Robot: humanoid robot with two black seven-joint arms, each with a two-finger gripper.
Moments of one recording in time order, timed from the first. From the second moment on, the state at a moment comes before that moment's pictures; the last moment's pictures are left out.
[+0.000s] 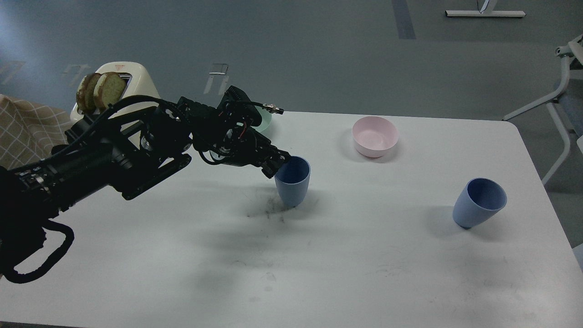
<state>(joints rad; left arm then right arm) -1.02 0.34 -0.40 -0.99 2.18 -0.47 -0.49 0.47 -0.47 1.89 0.92 -0.52 0.49 -0.10</state>
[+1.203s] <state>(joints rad) -1.01 0.34 -0.42 -1.00 2.17 -0.44 -0.49 0.44 -0.47 1.89 0.93 -0.52 0.49 -0.10</state>
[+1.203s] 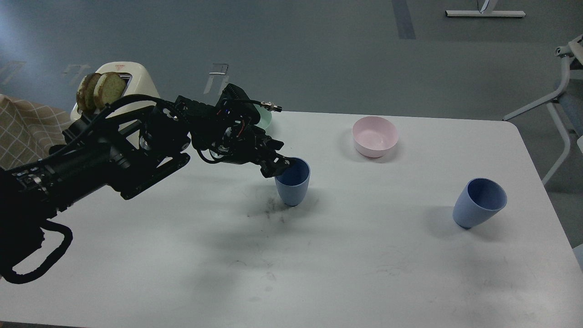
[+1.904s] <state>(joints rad) -0.96 0.42 -0.82 -0.88 0.78 -0.30 -0.49 0.25 -0.79 1.85 1.19 -0.57 0.49 -0.12</state>
